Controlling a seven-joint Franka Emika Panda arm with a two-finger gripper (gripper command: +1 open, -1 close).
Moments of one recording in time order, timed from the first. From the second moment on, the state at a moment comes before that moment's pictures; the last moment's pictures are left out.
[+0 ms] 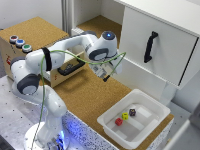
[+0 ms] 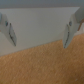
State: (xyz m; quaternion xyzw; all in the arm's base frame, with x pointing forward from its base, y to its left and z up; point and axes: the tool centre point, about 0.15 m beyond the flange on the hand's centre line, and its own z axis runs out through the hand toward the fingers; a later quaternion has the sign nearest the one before) arm 0.364 -0.088 0.420 -0.99 0.09 -0.09 0.06
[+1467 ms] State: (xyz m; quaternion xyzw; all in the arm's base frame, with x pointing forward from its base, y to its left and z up) arm 0.320 0.149 0.390 -1.00 0.01 -0.09 0.03
